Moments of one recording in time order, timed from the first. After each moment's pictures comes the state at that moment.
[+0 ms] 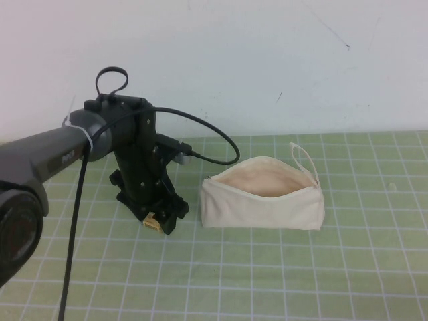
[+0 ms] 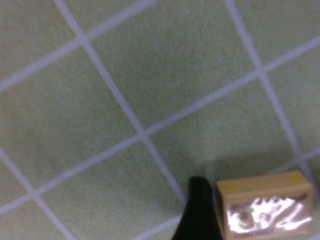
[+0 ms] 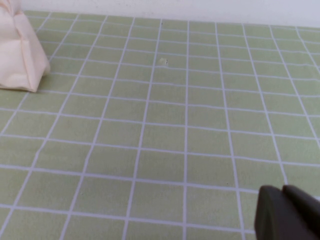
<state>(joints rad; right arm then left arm) 0.02 -0.01 0.02 -0.07 0.42 0.00 -0.31 2.21 -1.74 -0.07 1.08 0.25</state>
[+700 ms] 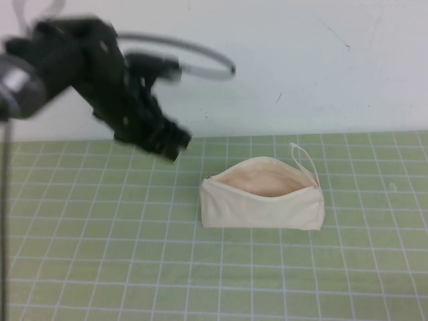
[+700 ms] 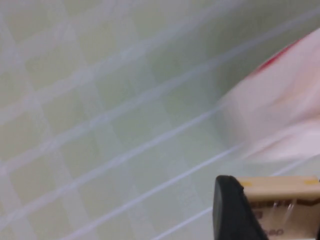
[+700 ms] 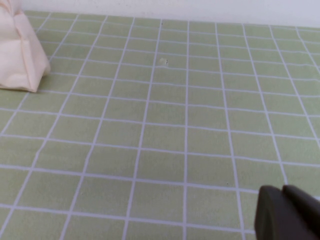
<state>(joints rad) 0.02 -0.01 0.02 -0.07 0.42 0.00 -0.31 1.91 -1.74 -0.17 1.07 0.20</state>
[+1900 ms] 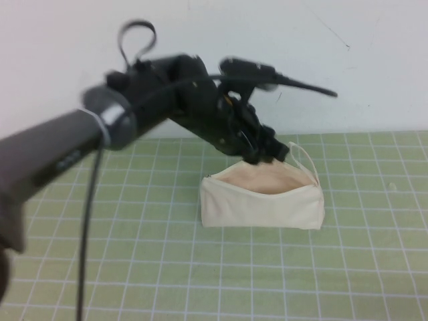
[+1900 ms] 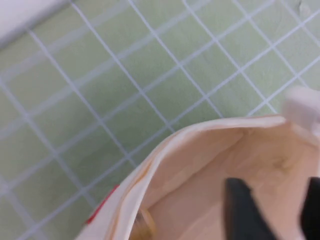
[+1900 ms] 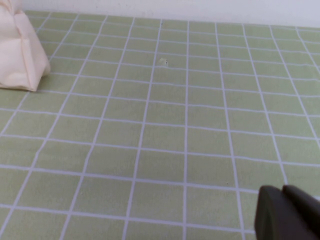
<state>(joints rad) 0.02 -0.01 0.02 -0.07 0.42 0.00 -0.54 2.00 -1.74 -0.41 0.75 0.32</state>
